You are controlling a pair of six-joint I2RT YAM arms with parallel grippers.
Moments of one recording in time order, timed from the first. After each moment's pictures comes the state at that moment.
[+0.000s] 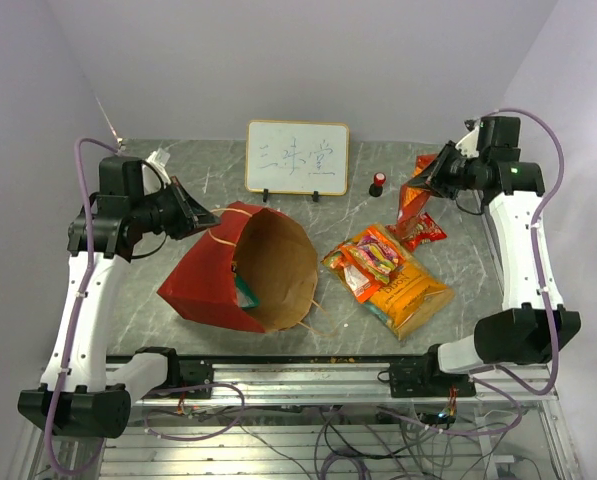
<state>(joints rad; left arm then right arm) -0.07 1.07 1.30 -0.90 0.57 -0.66 -0.01 1.44 1.66 -0.98 -0.36 0.50</state>
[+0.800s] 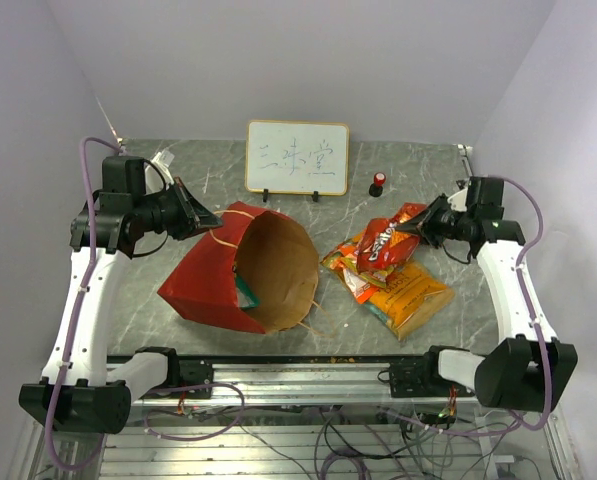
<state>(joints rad) -0.07 1.10 1.30 -0.92 0.61 -0.65 -0.10 1.21 1.06 -0.68 -0.60 0.72</state>
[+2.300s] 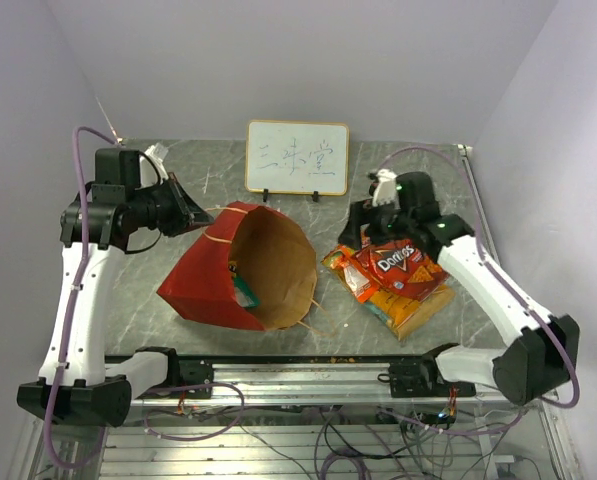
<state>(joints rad) -0.07 1.12 1.42 -1.05 0.51 -0.58 0.35 1.23 1.09 -0.59 -0.32 0.17</state>
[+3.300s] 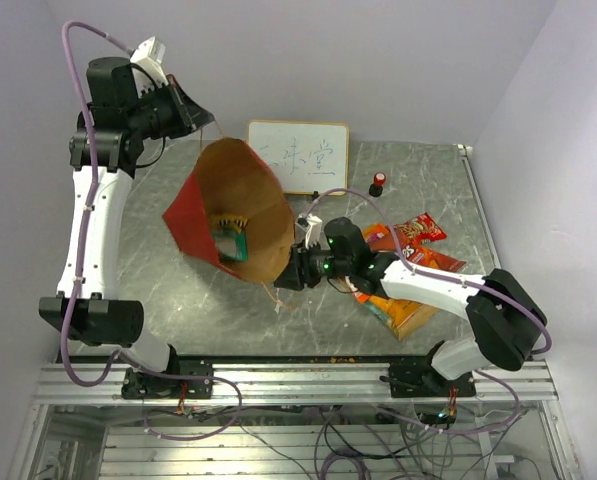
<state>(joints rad) -0.07 1.54 1.95 -0.74 0.48 -0.43 0.80 1.47 0.79 0.16 -0.48 0.50</state>
